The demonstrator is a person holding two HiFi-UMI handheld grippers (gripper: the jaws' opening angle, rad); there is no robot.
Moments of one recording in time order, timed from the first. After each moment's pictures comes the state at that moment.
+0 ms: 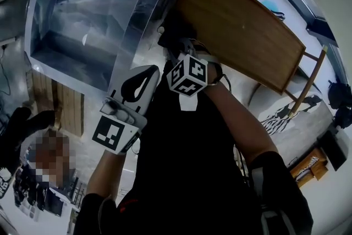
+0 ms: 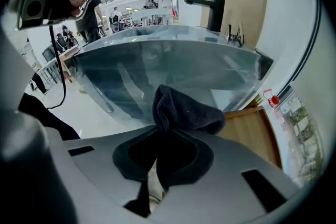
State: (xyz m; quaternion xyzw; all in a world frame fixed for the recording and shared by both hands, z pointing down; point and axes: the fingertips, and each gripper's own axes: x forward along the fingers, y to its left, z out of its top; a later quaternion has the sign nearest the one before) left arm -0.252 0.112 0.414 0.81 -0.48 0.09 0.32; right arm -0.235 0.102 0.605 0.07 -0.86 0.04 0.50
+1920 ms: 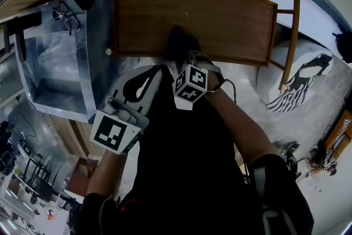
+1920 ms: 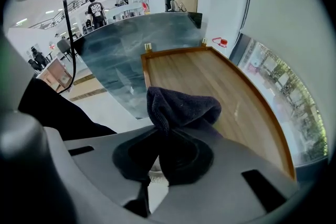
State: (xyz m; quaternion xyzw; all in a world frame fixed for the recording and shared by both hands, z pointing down) left arm -0.058 0.068 0.395 0.88 -0.34 0.13 0.29; right arm -0.029 0.113 0.627 0.17 -0.82 0.13 0.53
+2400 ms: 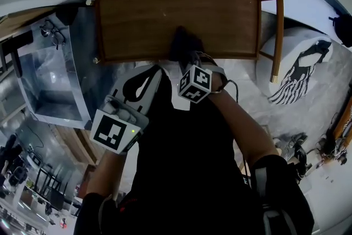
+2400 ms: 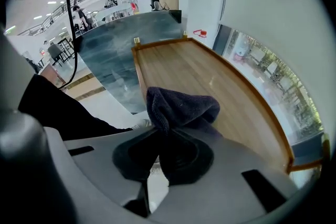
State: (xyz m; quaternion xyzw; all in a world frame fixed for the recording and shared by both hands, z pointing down) left arm 0.011 0.070 0.393 0.90 -0.30 0.15 0.27; right arm 0.052 0.121 0.628 0.22 -0.81 0.15 0.53
